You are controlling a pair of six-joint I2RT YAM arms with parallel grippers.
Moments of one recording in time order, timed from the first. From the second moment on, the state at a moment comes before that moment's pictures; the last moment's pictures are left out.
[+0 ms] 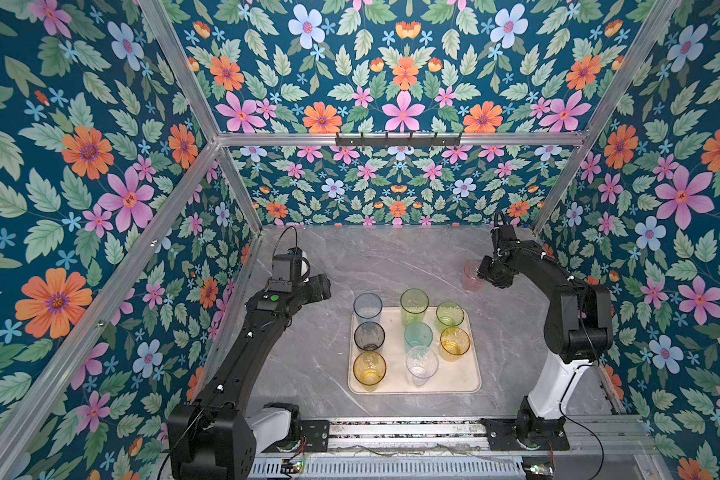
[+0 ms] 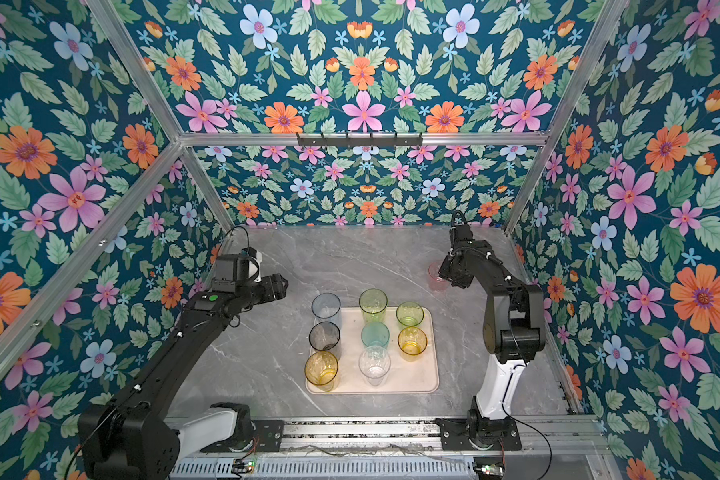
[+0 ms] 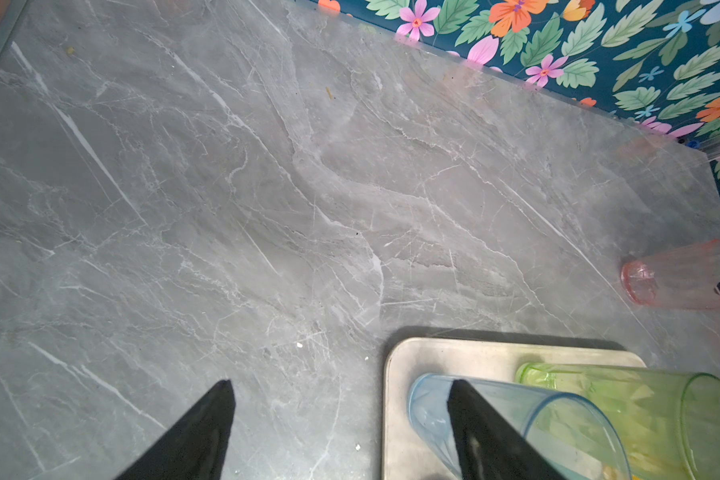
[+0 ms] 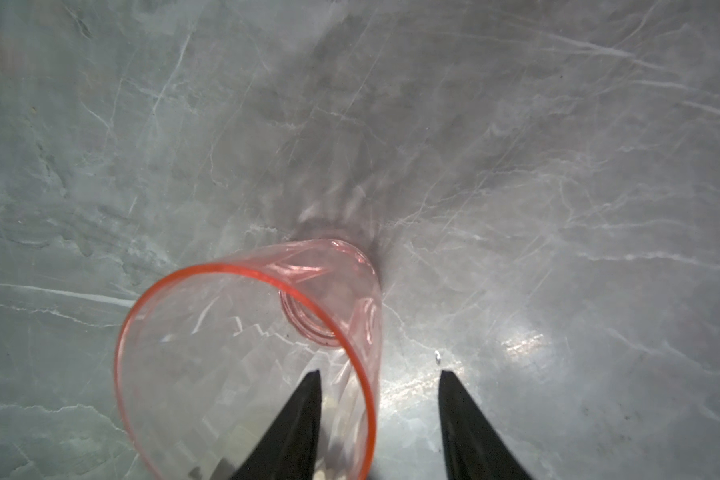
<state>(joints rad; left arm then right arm) -0.17 1.18 0.97 -0.55 0.09 -0.32 0.04 1.89 1.48 -0.79 0.01 0.55</state>
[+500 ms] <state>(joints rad) -0.17 1.18 0.97 -0.55 0.09 -0.32 0.04 1.91 1.50 -0.80 0.01 0.54</state>
